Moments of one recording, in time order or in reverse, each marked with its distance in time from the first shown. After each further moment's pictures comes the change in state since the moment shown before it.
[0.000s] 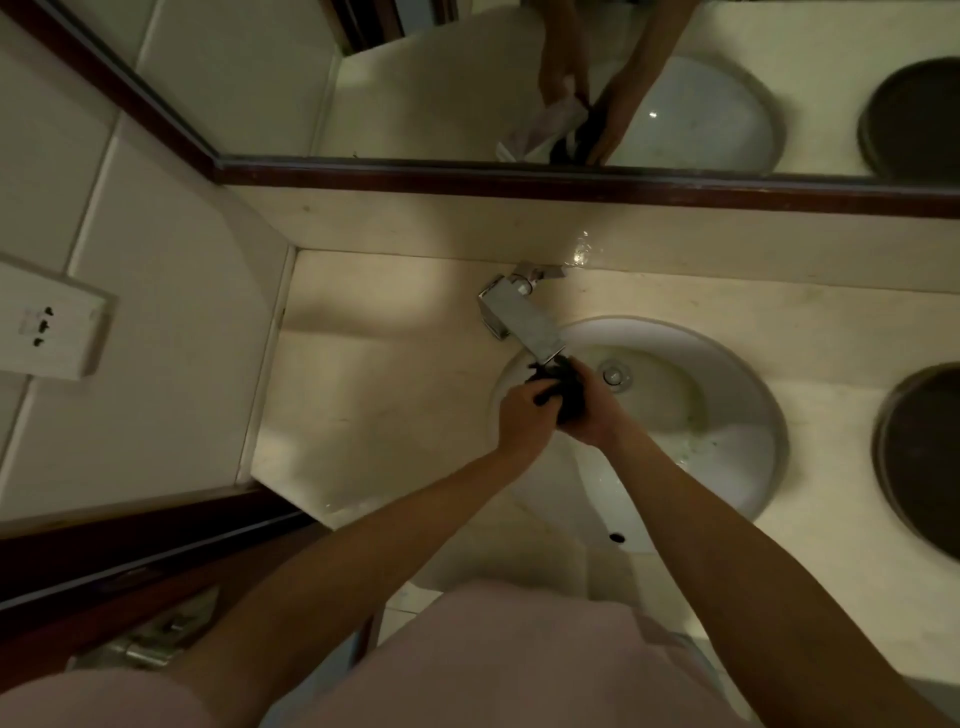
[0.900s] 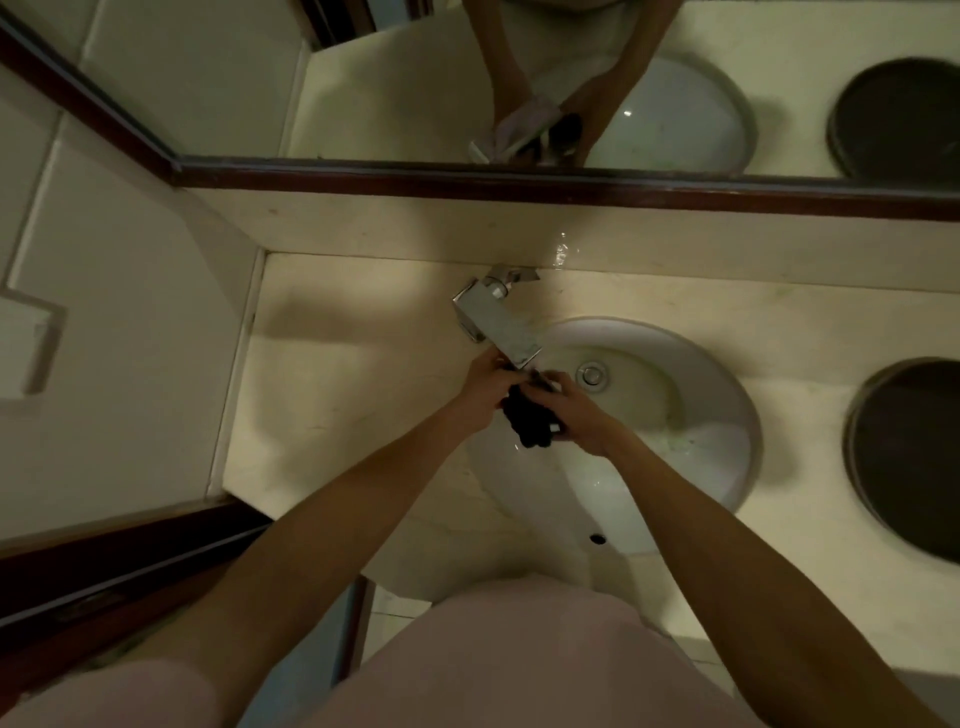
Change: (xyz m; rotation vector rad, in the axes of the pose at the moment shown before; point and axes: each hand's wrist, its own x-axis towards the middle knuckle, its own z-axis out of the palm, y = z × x) left_hand 0.060 0.011 -0.024 -0.406 -0.220 -0.379; right_hand -0.024 -0.007 -0.009 -0.731 0.141 -0.049
